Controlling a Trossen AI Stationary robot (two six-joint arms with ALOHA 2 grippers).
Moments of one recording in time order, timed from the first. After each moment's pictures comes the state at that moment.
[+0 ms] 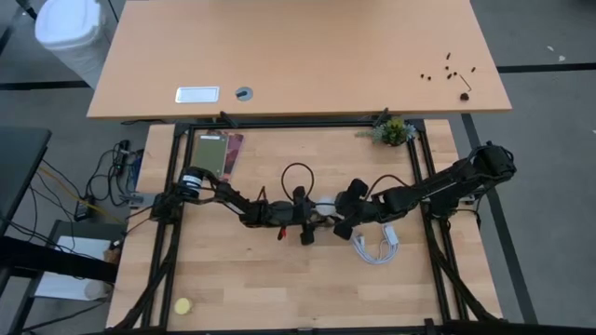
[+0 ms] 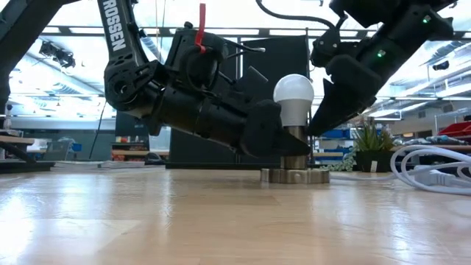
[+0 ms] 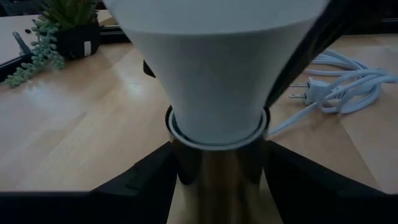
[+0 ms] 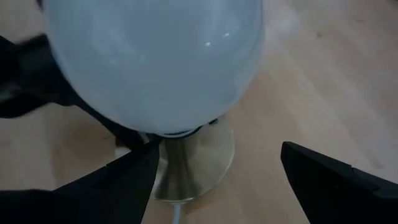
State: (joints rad) left arm -0.10 2.16 0.93 1.00 -0.28 0.00; right arm 0.22 1.47 0.72 -0.19 0.48 0.48
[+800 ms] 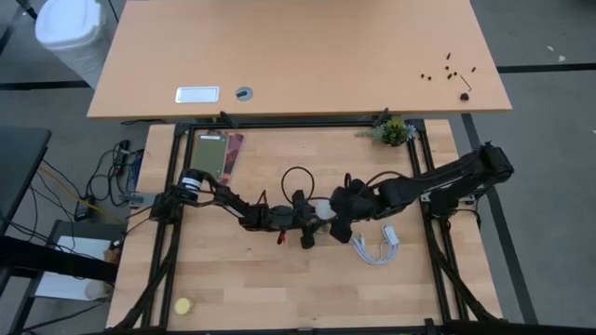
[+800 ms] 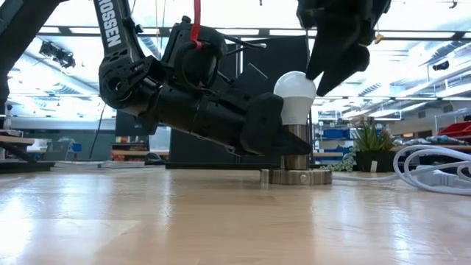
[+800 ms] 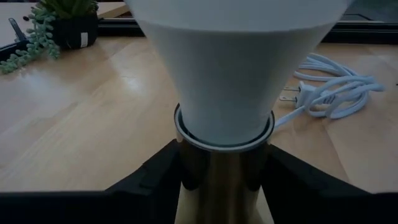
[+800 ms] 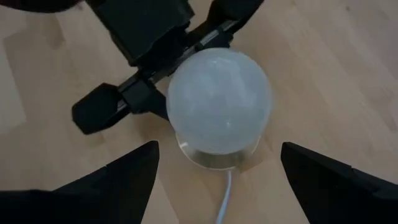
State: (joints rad) left arm -0.14 2.17 0.93 0.98 -0.32 -0.09; right arm 0.25 1.50 1.13 -0.72 0.28 0.69
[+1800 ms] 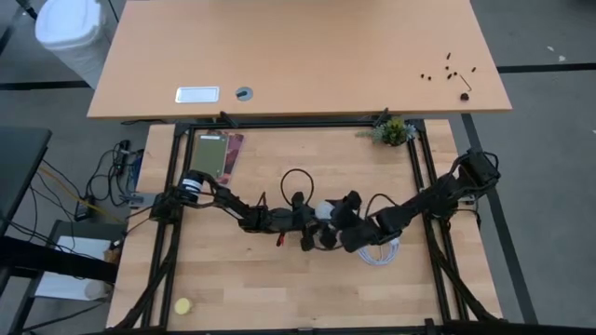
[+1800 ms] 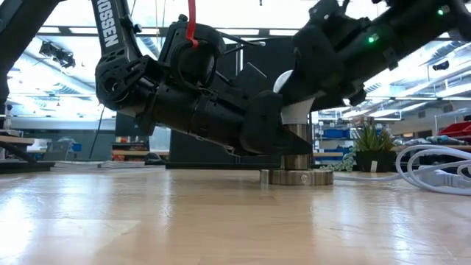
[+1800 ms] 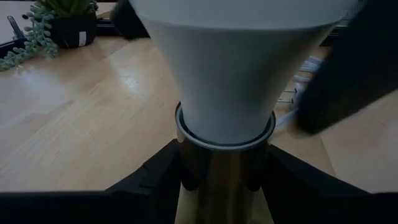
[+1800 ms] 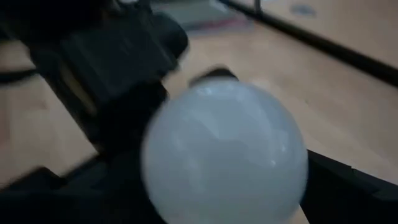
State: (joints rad) left arm -0.15 2.17 0.93 1.00 -0.34 -0.10; right arm 0.40 1.65 0.78 0.14 0.88 0.60
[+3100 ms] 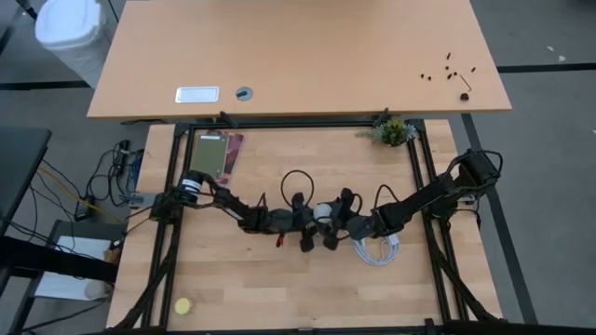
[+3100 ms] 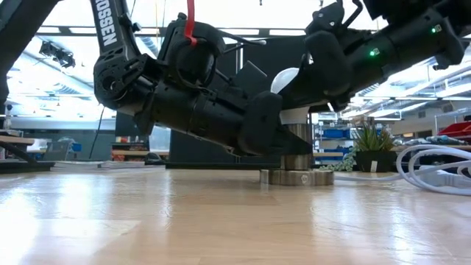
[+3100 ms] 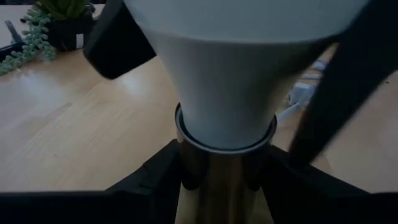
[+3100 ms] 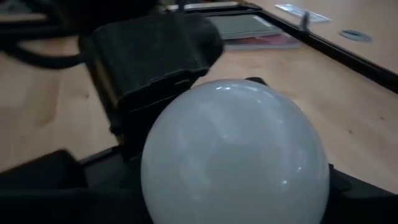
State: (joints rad) left arm -0.15 2.17 0.93 0.99 -0.34 -0.08; right arm 0.34 1.65 0.64 0.50 0.68 0.30
